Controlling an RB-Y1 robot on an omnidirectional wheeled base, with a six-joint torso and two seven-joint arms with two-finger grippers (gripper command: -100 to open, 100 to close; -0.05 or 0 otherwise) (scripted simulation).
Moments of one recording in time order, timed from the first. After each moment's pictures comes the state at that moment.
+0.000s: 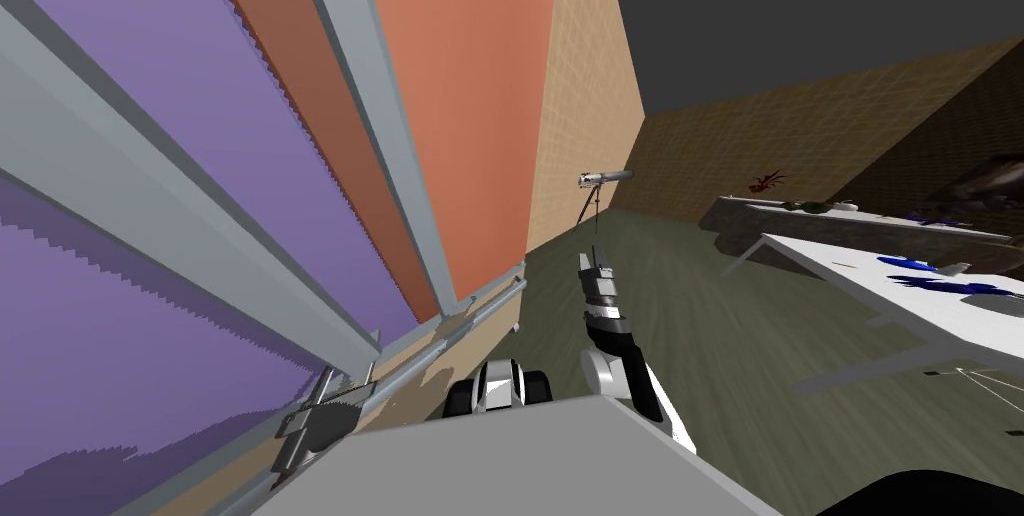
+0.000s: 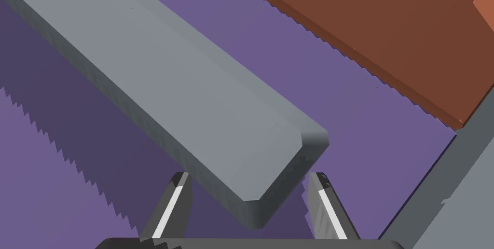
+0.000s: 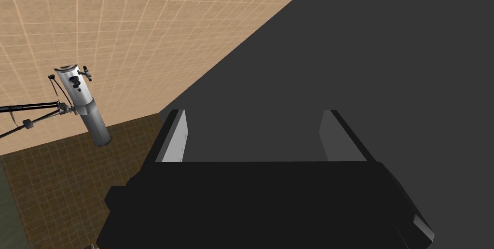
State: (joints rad) left arm 0.72 0.32 -0.13 -1.54 0.36 -1.17 0.55; right arm 0.48 -0.05 0.00 -2.22 -0.08 -0.49 0.16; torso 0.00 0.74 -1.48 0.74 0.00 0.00
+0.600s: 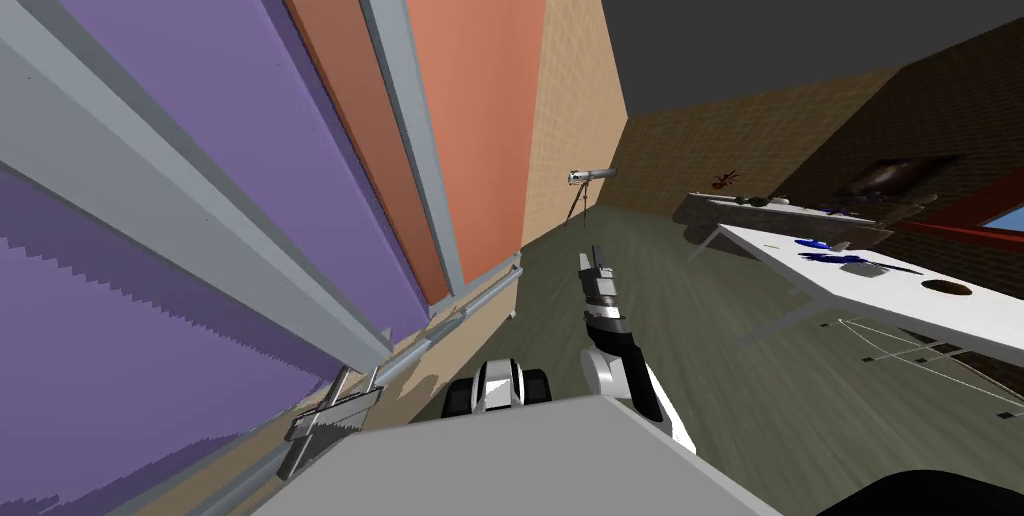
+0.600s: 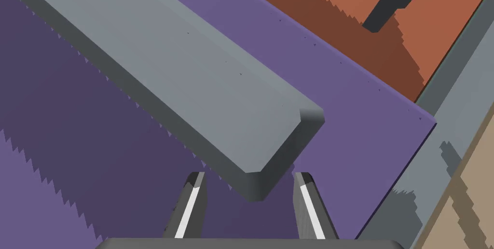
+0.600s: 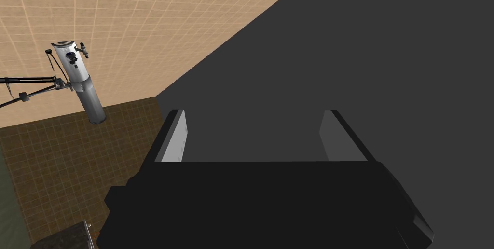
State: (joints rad) left arm 0.73 0.37 -0.19 -1.54 0.31 -1.20 0.59; right arm 0.48 -0.05 0.00 -2.22 -0.08 -0.49 0.16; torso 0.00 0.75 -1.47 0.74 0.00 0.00
